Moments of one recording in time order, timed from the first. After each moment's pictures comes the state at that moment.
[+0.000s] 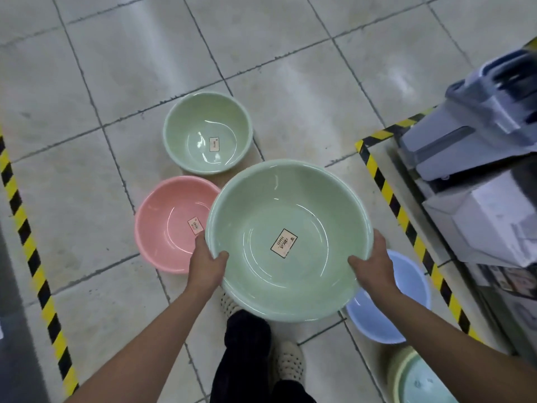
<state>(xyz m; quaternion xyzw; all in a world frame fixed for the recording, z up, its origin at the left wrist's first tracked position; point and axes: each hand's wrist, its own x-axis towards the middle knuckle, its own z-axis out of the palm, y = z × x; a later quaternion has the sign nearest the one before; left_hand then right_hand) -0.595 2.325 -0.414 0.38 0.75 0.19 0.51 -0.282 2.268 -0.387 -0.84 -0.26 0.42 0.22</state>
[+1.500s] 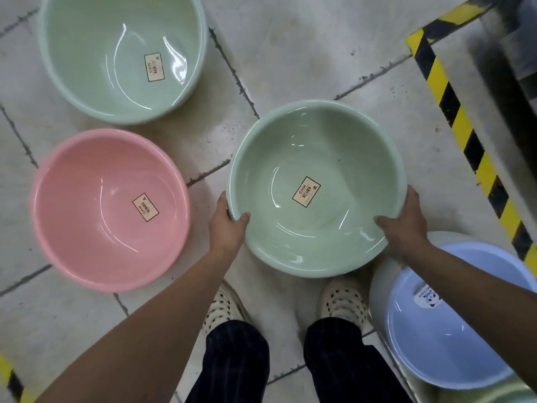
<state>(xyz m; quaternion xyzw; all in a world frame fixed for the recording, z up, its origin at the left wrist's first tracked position) -0.494 2.387 -0.746 0.38 0.75 0.14 0.52 -0.178 2.325 -0.725 -0.87 -0.20 0.41 0.16</state>
